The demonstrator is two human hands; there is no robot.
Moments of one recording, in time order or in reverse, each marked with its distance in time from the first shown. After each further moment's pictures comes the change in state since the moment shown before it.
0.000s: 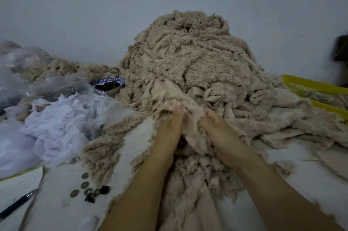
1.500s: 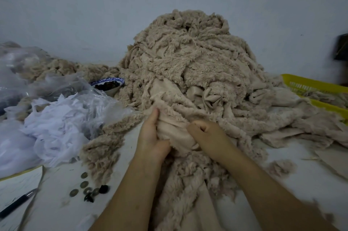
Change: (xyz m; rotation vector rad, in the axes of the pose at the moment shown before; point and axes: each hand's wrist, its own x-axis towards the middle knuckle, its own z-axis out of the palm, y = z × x) left_hand 0.017 -0.001 -0.019 -0.934 0.061 -0.329; right_hand 0.002 0.016 0.002 -0.400 -0.057 -0.167
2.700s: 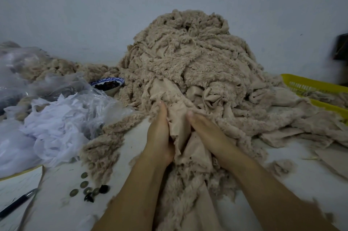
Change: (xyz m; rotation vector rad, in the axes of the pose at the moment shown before) left_hand -0.012 -0.011 0.010 0.280 -0.080 0.081; right_hand -0.001 -0.010 0.002 0.143 -0.026 0.153
